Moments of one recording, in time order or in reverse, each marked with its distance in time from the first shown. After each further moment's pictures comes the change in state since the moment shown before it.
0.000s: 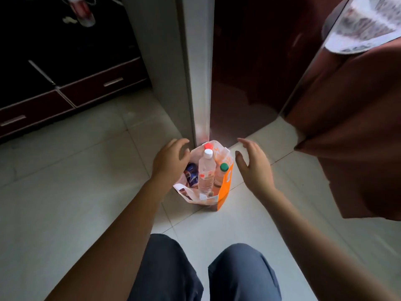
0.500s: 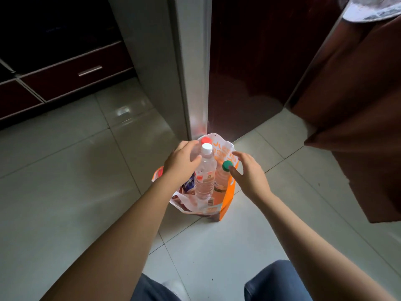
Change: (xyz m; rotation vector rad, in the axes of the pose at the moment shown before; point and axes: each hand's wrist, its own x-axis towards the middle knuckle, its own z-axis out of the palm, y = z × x) left_hand 0.053 -0.059 0.122 -0.063 -0.170 0.035; right_hand 0.032 0.092 0.108 -0.080 -0.145 0.059
